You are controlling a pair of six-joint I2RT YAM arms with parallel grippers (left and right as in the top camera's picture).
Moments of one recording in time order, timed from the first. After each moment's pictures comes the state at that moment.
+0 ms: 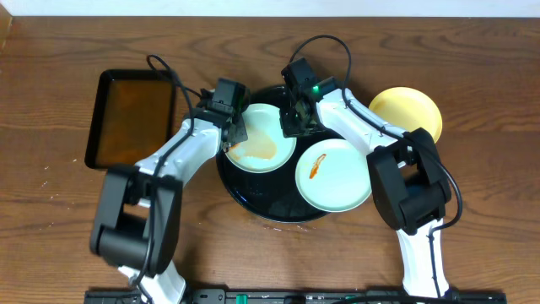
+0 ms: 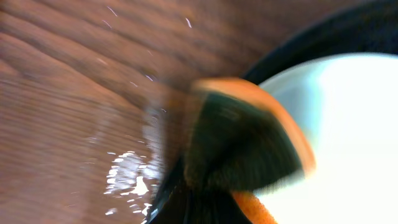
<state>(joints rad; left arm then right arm) -0.30 1.84 1.14 -0.49 -0.18 -0.54 0.51 2.23 1.68 -0.75 -0.12 0.35</state>
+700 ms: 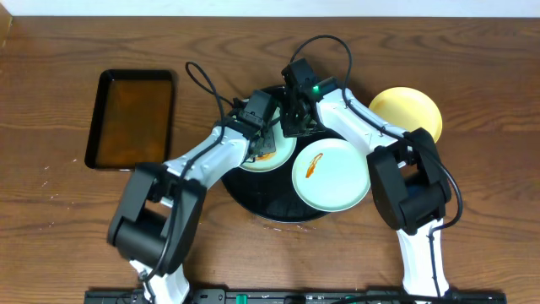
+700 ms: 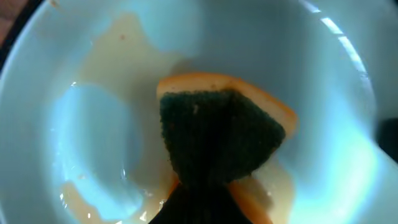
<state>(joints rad) -0.46 1.90 1.13 -0.46 -0.10 -0.61 0.51 2.23 1.68 -0.75 -0.12 0.36</state>
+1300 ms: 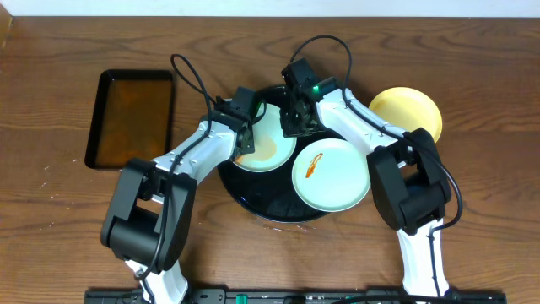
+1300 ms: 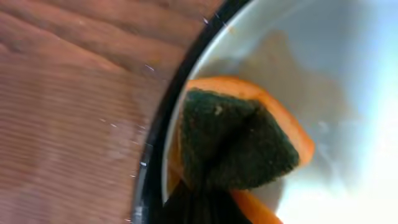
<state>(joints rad) -0.38 1.88 1.15 -0.58 -0.28 -0.48 0.51 2.23 1.68 -0.75 -0.12 0.36</state>
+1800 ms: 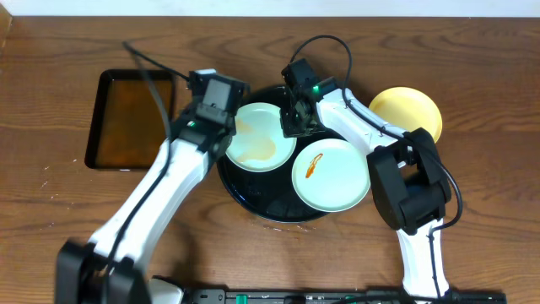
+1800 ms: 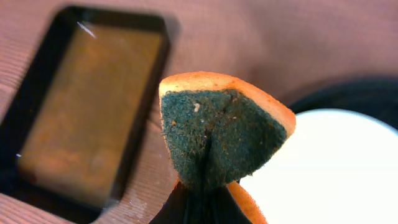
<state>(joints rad) -0.36 1.52 1.15 -0.61 -0.48 -0.42 0.51 2.23 1.68 -0.76 -0.11 0.36</state>
